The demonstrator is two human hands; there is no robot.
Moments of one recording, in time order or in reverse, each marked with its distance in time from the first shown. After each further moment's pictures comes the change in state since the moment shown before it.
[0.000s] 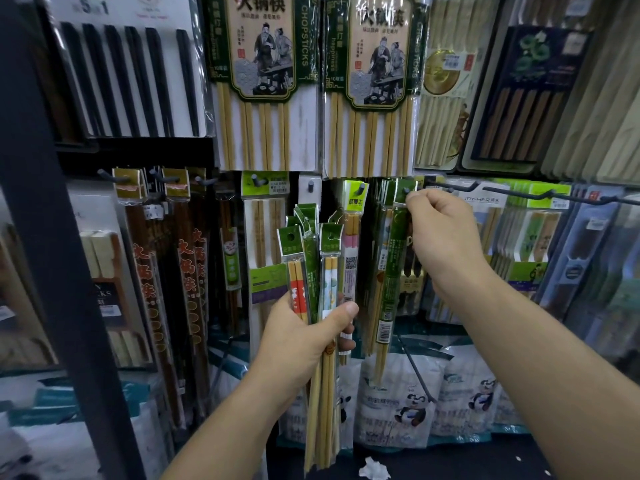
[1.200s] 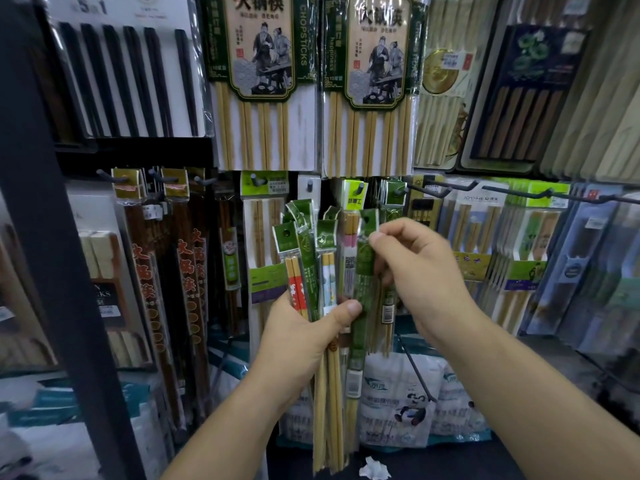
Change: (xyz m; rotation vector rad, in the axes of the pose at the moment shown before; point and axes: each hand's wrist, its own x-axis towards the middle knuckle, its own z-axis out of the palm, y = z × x) left_hand 0.000 0.004 0.003 0.000 0.011 0.090; right_hand -0.048 0.004 0.011 0.198 -0.172 0.040
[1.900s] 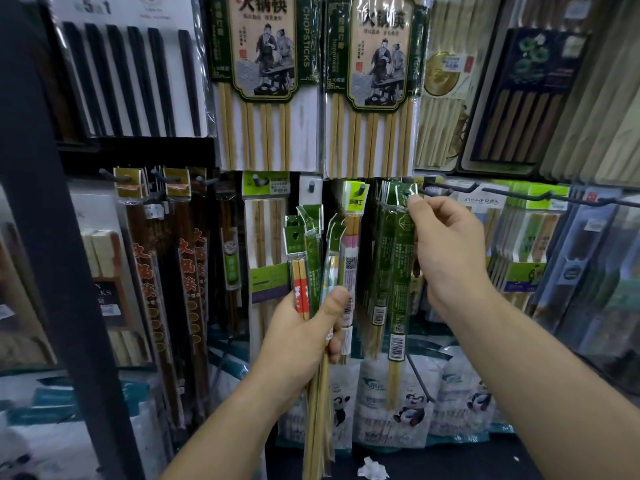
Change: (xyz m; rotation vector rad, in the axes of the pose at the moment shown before) left_hand -0.004 0.003 0.000 -0.029 -0.076 -0.077; right_hand 0.035 0.002 -0.014 0.031 0.307 -0.021
